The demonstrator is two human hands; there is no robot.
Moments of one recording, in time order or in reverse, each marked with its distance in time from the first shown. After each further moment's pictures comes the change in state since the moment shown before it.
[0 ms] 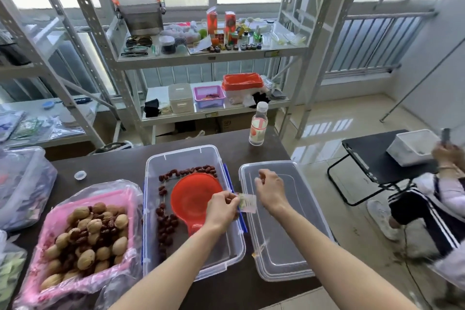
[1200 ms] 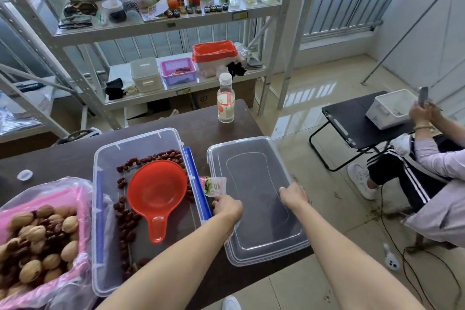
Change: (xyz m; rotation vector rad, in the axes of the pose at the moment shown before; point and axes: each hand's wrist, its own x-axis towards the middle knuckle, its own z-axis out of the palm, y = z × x) left_hand 0.022 -0.014 0.137 0.452 -0.114 -0.527; right_hand 0.028 0.193 -0.028 -0.179 -0.118 0.654
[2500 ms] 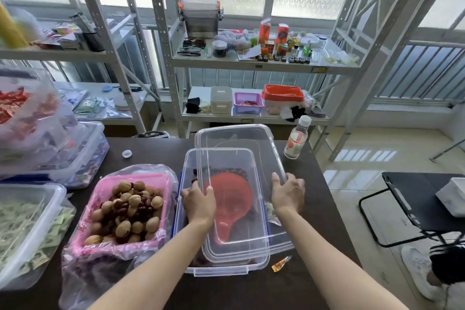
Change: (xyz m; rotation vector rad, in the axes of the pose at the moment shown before) left_hand -0.040 -0.117 -0.200 -0.502 0.584 0.184; right_hand -0.150 -0.174 0.040 0.256 0.314 -0.525
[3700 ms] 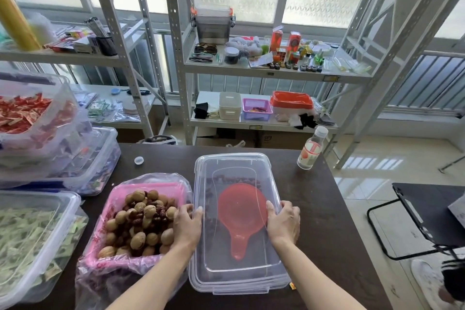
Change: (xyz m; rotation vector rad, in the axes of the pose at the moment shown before) left_hand 0.043 -0.066 -0.042 -0.074 -0.024 -0.059; right_hand -0.047 -0.001 0.050 -0.047 -0.104 0.036
